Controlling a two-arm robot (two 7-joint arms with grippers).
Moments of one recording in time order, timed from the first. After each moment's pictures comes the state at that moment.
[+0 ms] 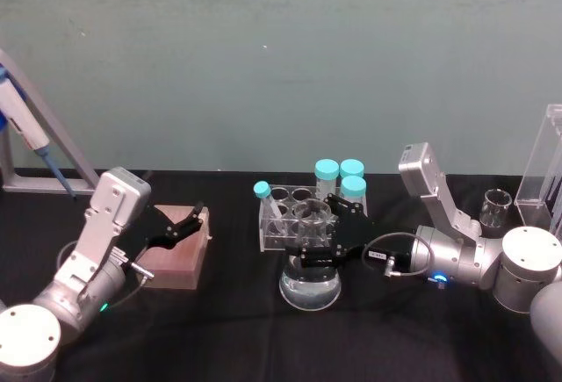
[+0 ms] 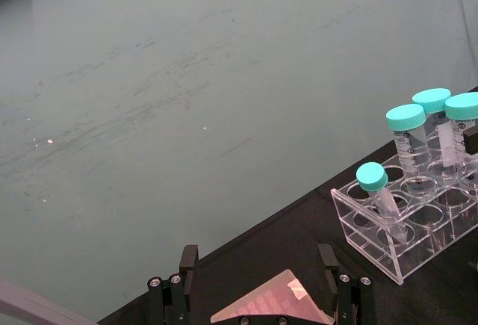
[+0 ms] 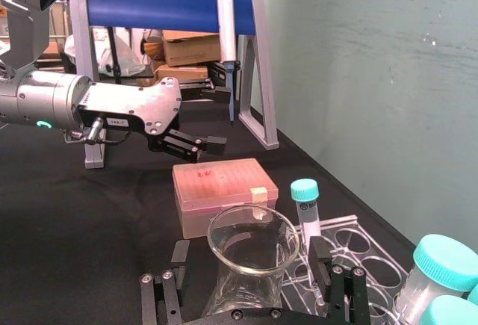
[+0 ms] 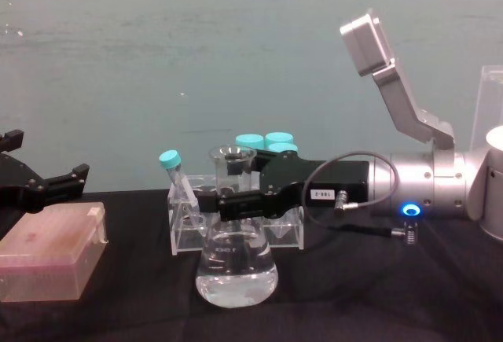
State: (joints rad) left arm -0.20 0.60 0.45 -1.41 -0.25 -0.12 0.03; right arm 0.82 0.06 -0.54 -0.45 0.34 -0.41 1.04
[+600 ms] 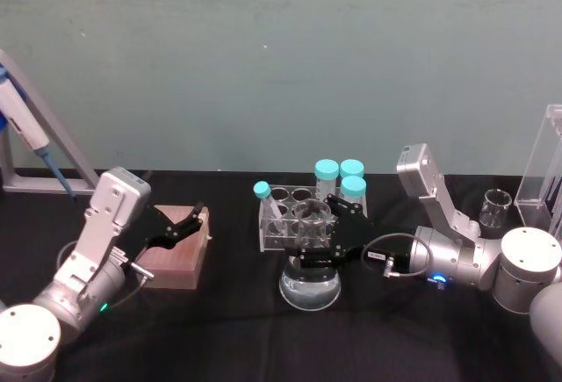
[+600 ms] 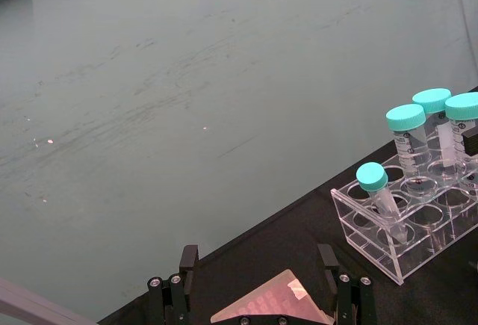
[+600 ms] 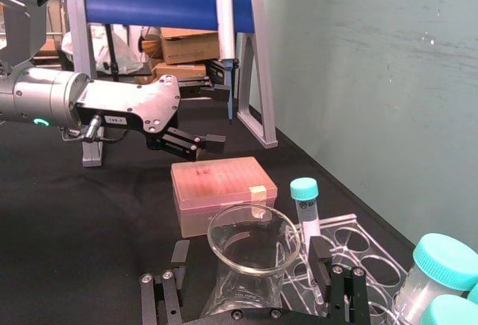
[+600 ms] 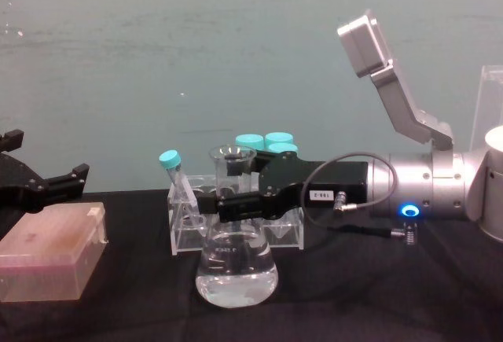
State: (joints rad) left arm -0.20 0.60 0.45 -1.41 -0.25 -0.12 0.03; right arm 0.82 0.06 -0.54 -0.46 0.33 -0.41 1.02
